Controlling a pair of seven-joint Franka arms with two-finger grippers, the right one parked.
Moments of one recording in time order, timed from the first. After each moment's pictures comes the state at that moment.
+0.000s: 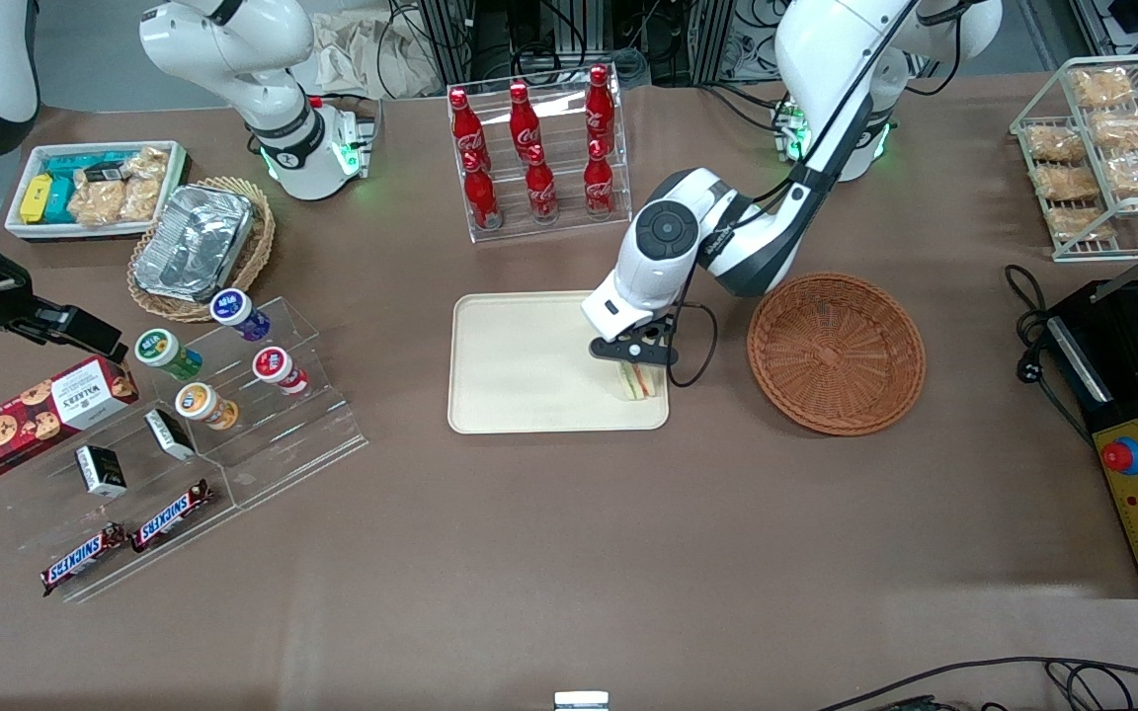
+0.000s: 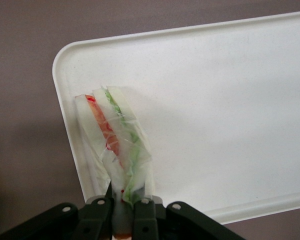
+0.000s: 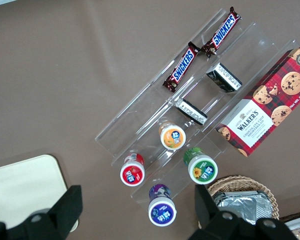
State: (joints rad) arm -0.51 0.42 -0.26 -1.96 -0.01 2.39 -0.60
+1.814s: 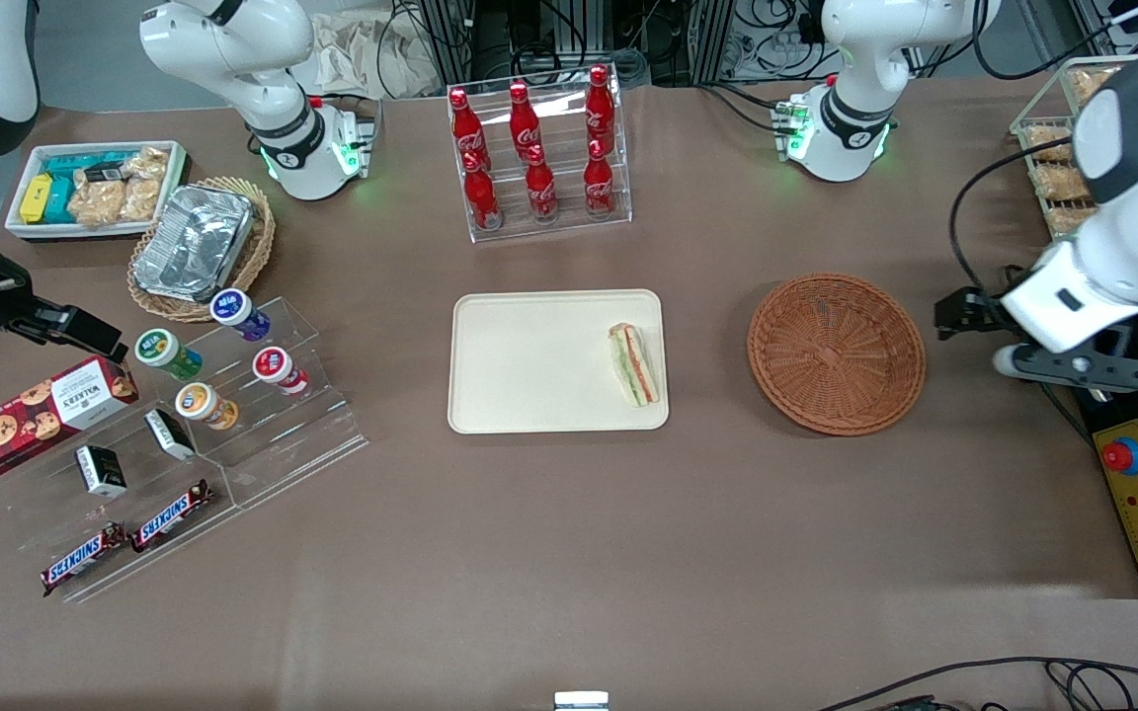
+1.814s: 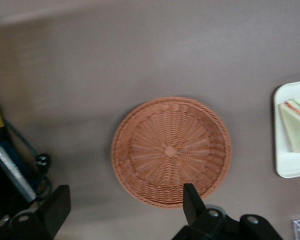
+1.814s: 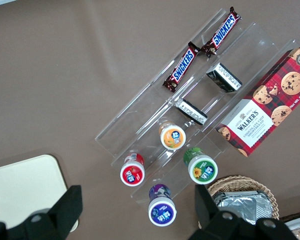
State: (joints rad) arm 0.05 0.07 -0.11 -1.71 0.03 1.71 0.11
